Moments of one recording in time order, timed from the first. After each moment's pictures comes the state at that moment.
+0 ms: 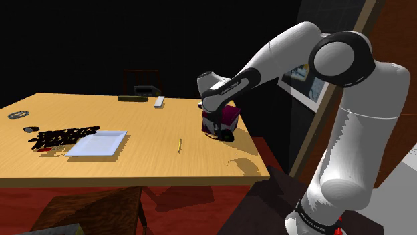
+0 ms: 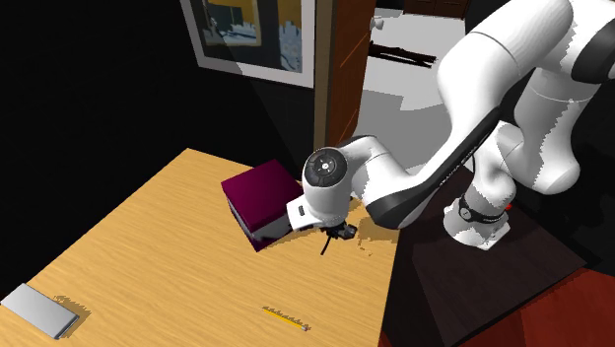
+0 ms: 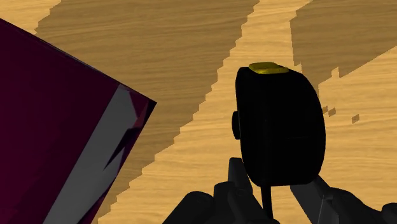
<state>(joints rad) 0.06 0.14 -0.11 -2.16 -0.25 2.09 -0.56</state>
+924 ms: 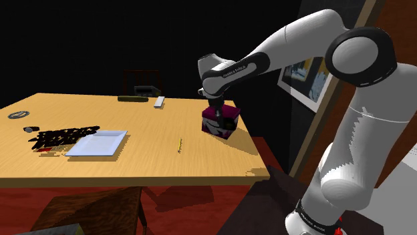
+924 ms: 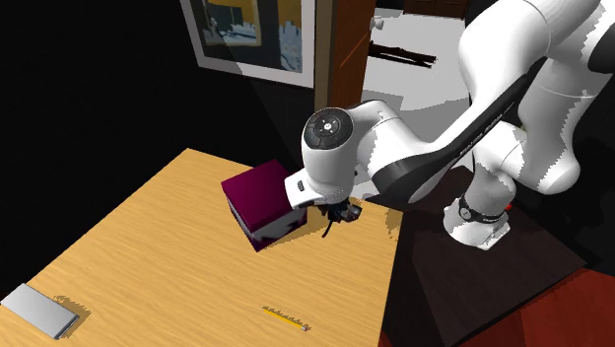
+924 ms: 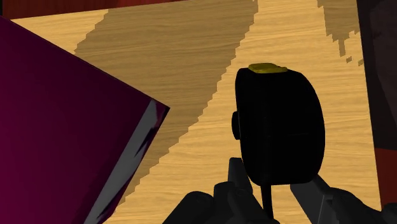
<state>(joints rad) 0.06 0.04 -0.11 -2.08 -0.24 1.91 -0.59</state>
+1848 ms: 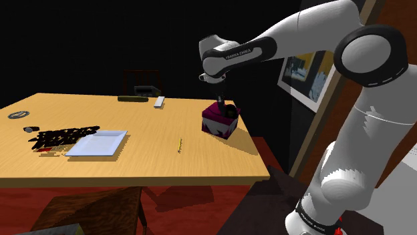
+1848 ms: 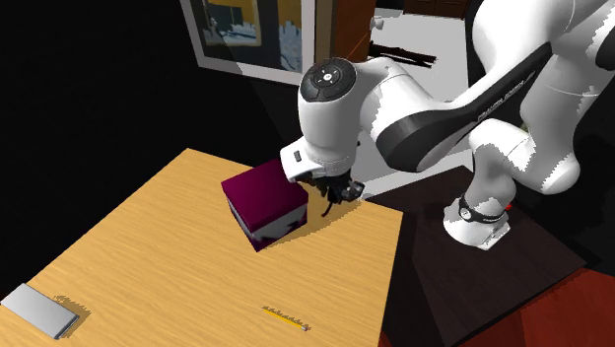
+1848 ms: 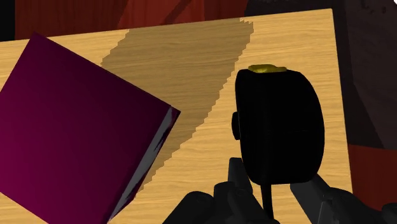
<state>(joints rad) 0.06 0.00 -0.11 -1.96 -0.24 1.75 -0.63</state>
